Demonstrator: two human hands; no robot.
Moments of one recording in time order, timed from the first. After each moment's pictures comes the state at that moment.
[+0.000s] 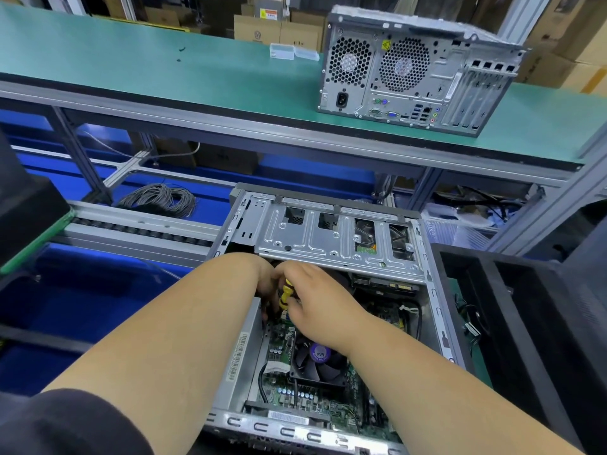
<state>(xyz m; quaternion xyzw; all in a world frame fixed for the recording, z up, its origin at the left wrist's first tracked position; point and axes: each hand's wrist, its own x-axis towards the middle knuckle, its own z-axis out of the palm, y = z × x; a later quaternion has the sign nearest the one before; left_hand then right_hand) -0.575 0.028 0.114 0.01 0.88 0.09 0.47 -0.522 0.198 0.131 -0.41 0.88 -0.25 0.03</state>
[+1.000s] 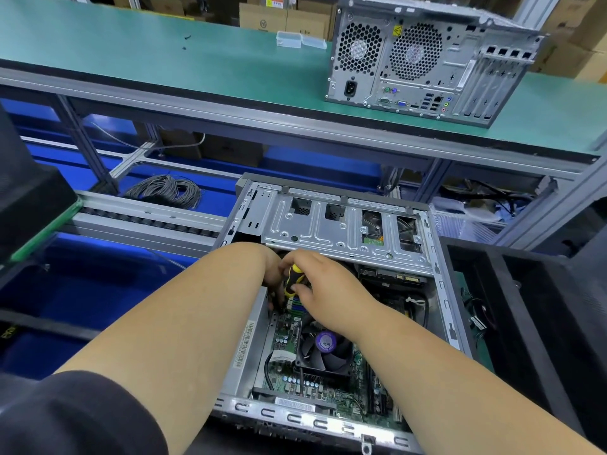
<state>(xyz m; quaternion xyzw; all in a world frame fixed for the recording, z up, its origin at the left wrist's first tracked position) -0.574 0.029 0.115 0.02 0.86 0.08 0.50 -0.523 0.198 0.134 -0.38 0.88 -0.28 0.05</state>
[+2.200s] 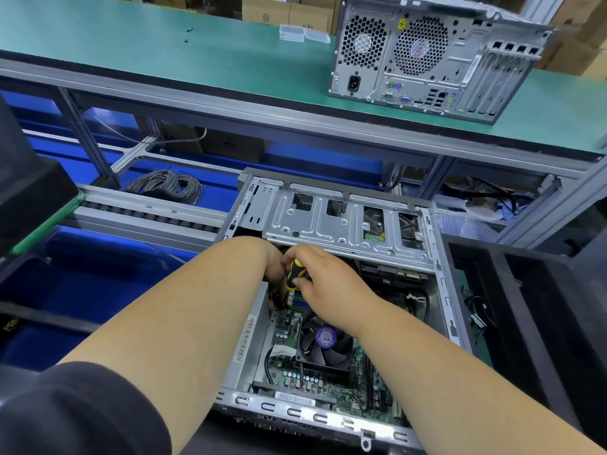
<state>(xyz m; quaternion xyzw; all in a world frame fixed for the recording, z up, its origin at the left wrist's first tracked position) -0.576 0.030 0.113 0.03 0.89 0.04 0.46 -0.527 0.199 0.130 -0.38 0.88 -0.28 0.06</state>
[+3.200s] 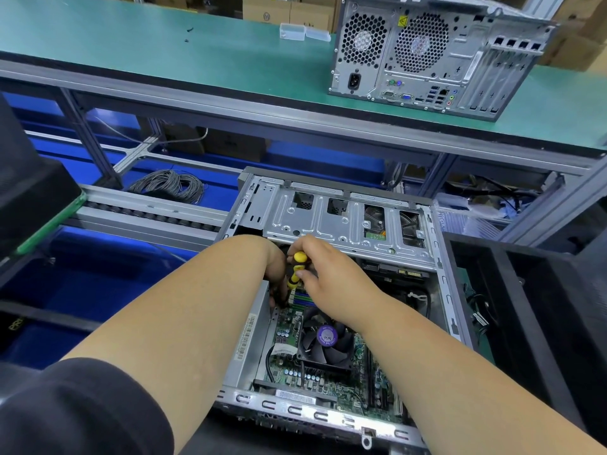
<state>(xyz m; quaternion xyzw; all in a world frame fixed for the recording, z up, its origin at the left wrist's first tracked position) -0.570 0.035 0.123 0.05 0.86 0.09 0.51 -0.527 0.202 0.140 -0.36 0.88 -0.31 0.06</state>
